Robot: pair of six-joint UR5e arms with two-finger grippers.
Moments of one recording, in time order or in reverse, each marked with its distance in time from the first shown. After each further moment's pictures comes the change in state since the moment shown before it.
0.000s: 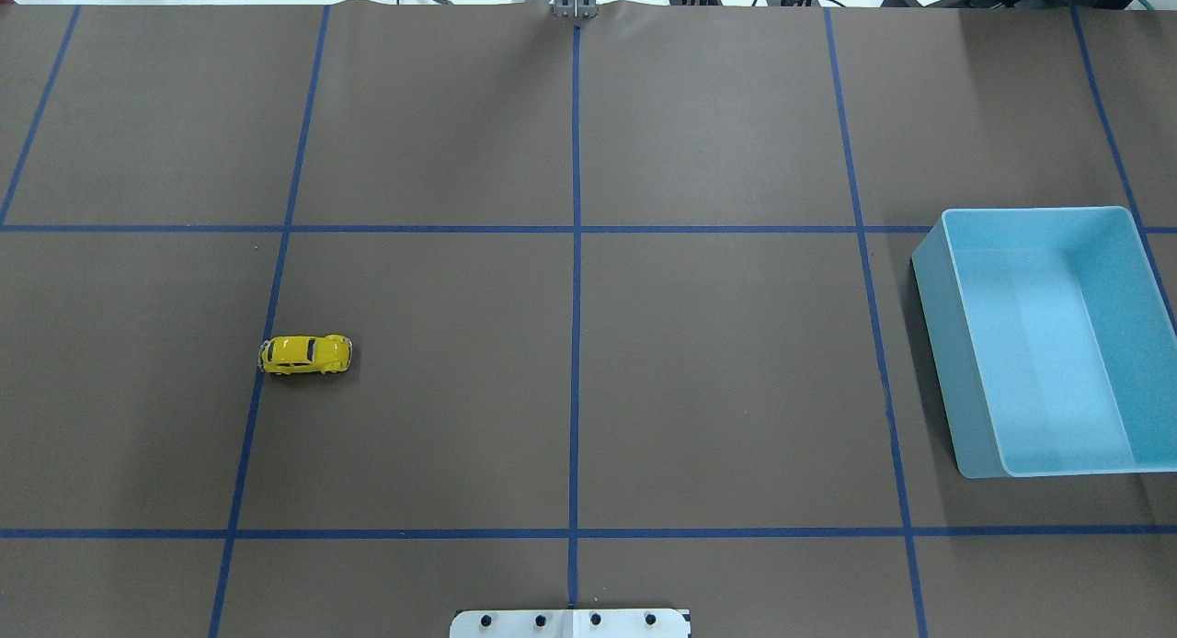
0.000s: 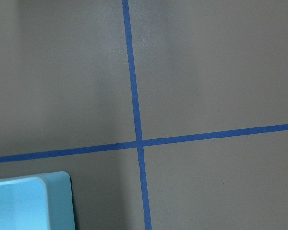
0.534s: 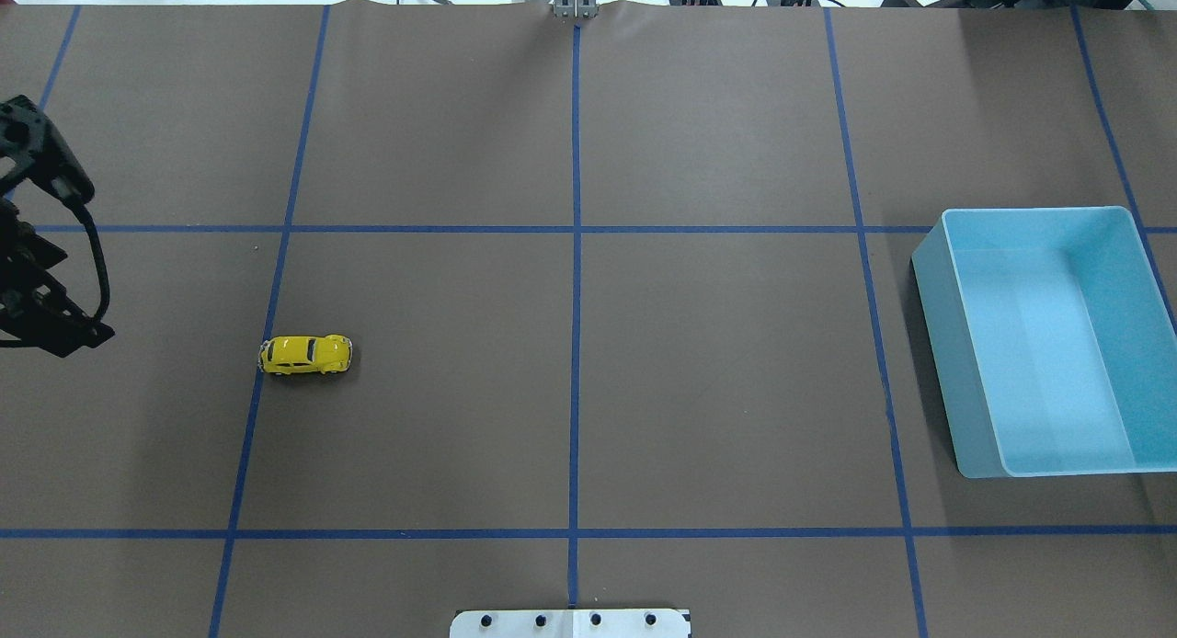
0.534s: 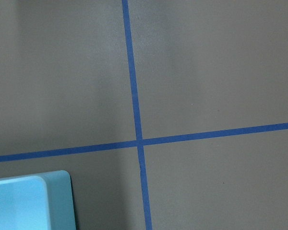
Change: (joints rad) left arm 0.286 -0.033 -0.112 0.001 0.123 0.054; right arm 0.000 0.006 0.006 0.000 0.002 0.001
